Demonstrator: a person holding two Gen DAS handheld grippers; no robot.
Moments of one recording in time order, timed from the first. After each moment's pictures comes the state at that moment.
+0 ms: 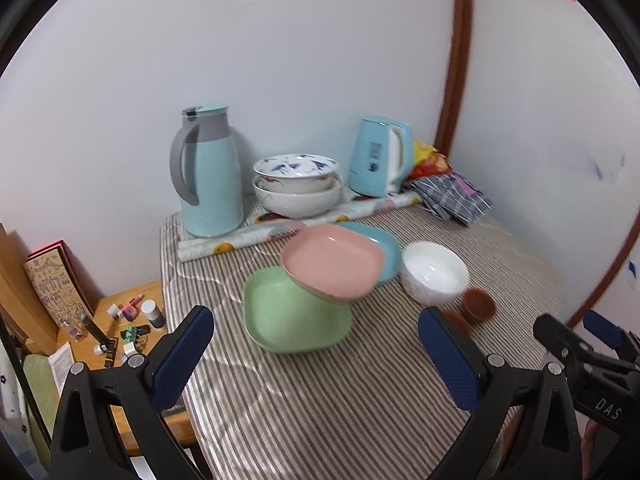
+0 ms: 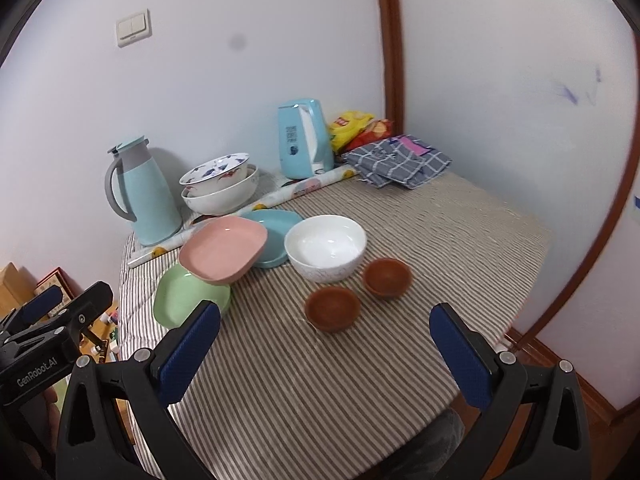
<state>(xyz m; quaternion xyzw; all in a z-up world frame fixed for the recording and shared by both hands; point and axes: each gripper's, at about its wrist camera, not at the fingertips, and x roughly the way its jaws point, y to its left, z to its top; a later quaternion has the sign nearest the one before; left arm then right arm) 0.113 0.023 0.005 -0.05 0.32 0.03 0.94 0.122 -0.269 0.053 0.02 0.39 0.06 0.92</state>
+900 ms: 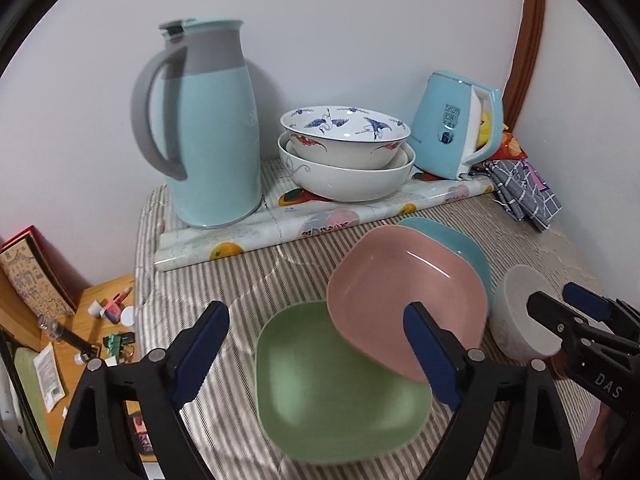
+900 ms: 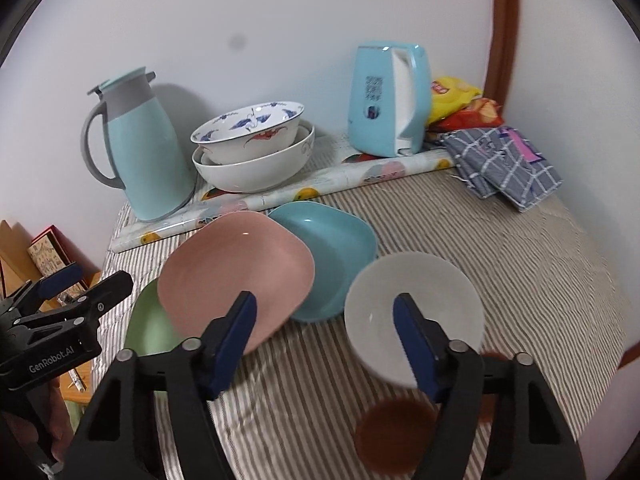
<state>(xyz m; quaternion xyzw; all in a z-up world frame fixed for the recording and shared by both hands) 0.274 0.072 -0.072 -0.07 0.41 0.06 0.91 0.305 -0.186 -0.030 -0.05 0.46 0.16 0.87</state>
